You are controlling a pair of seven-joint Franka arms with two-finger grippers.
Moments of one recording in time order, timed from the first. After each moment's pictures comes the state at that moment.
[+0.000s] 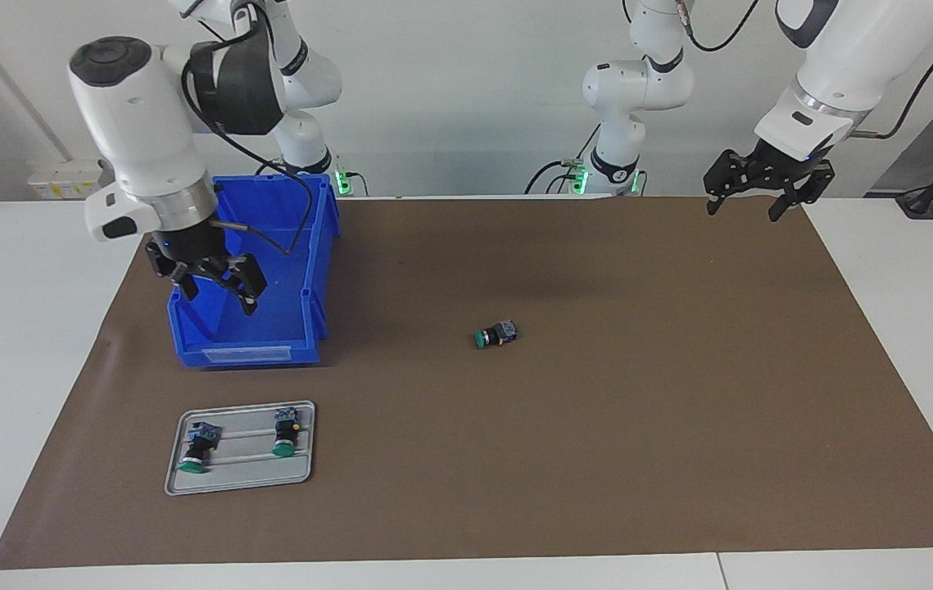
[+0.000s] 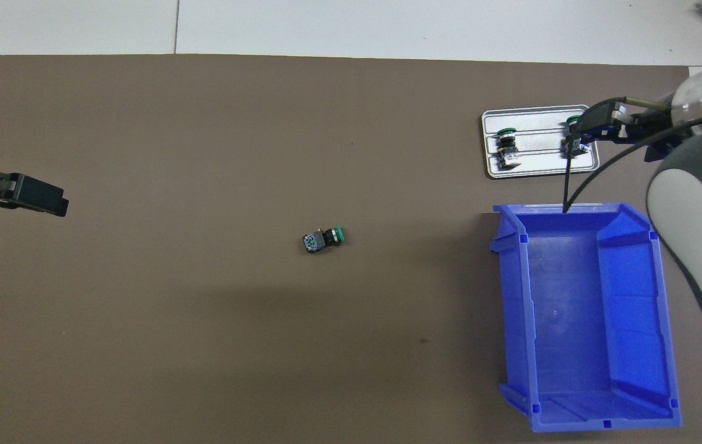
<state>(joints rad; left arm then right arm) -0.06 0.01 -0.03 -1.51 -0.03 1.48 0.10 0.09 0.13 -0.06 -1.55 -0.03 1.81 0.30</state>
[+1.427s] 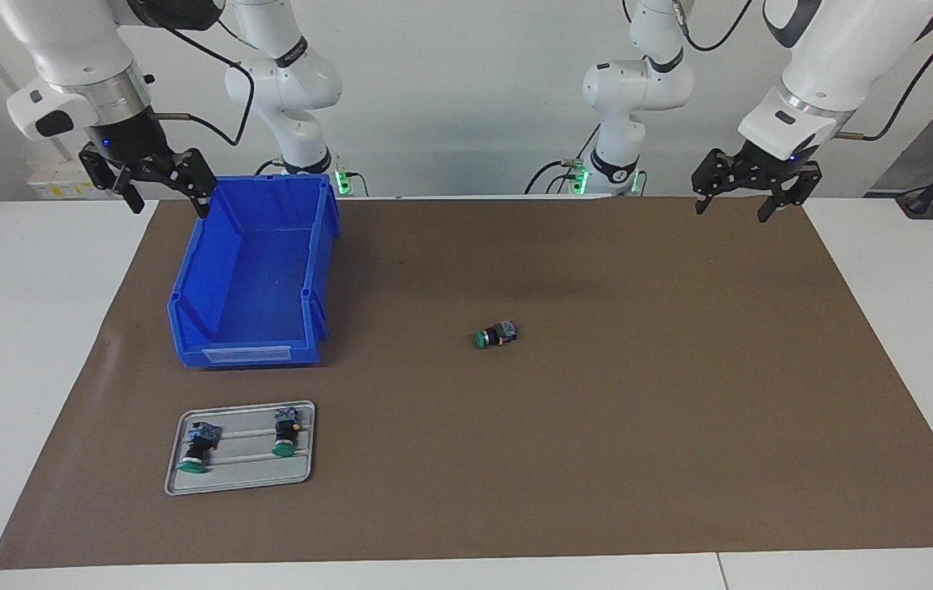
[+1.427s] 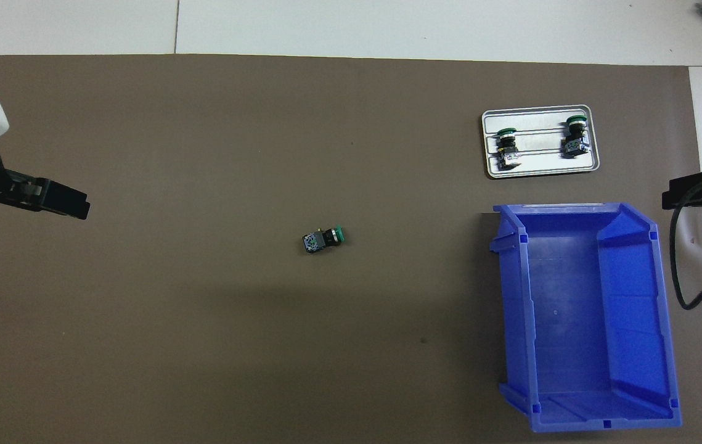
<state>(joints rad) -0.10 0.01 -0.06 -1.53 -0.03 1.50 0.16 0.00 -0.05 -0.03 -1.59 -0.03 1.57 0.07</state>
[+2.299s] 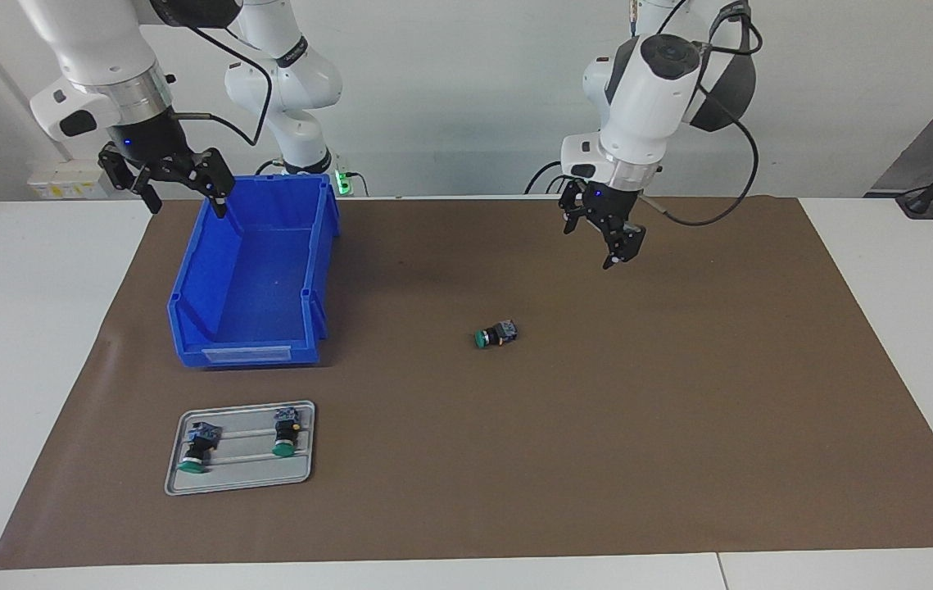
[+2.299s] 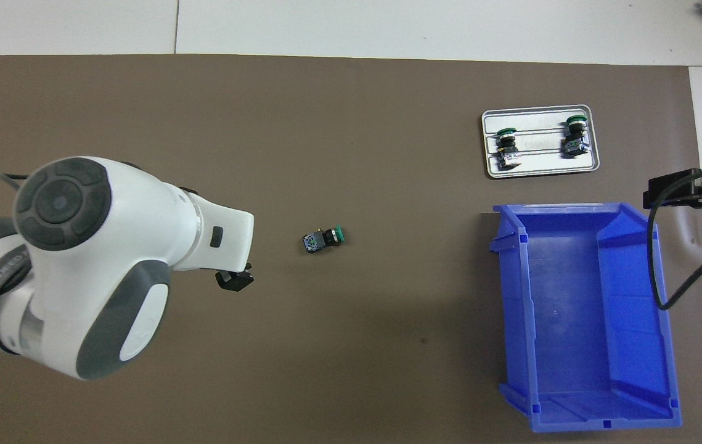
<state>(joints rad) -0.41 -0.05 -0.07 -1.96 -0.07 1.98 0.60 0.03 -0.05 -0.03 -1.59 -0.03 1.57 0.12</state>
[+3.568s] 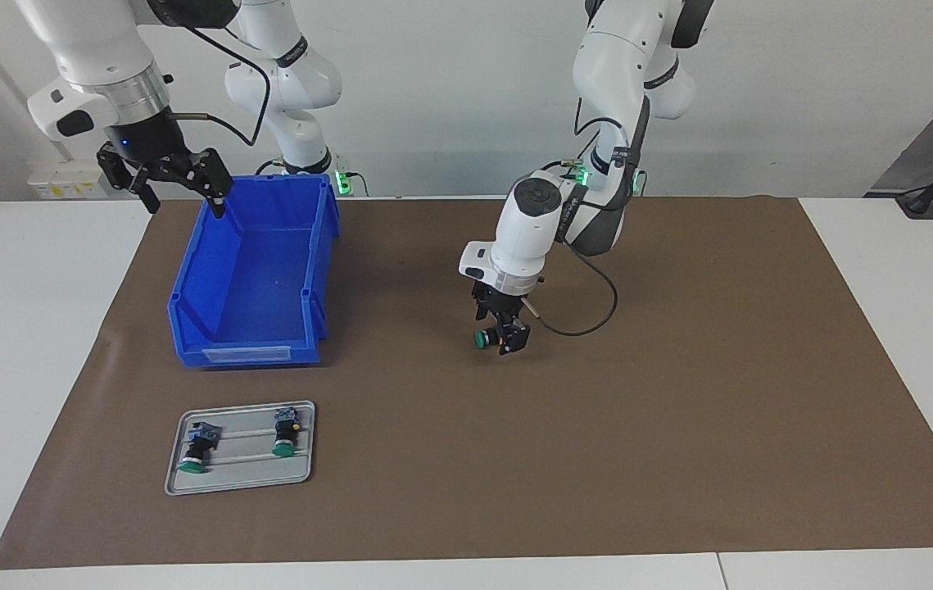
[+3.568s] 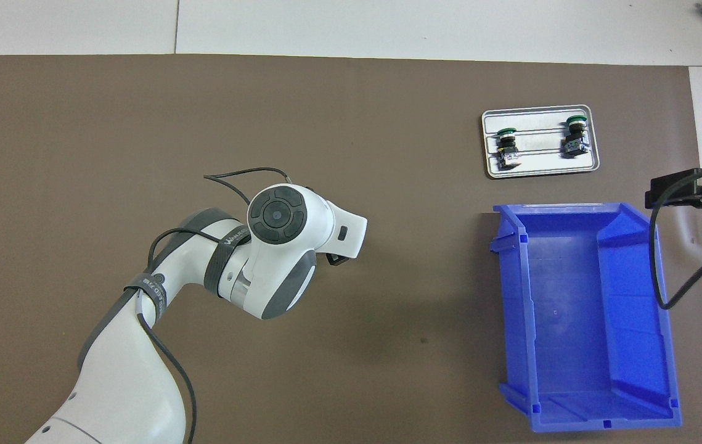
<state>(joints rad) -0.58 0.38 -0.07 -1.89 -0.07 2.43 0.57 0.03 -0.05 -0.03 -1.59 -0.03 1.57 0.12</state>
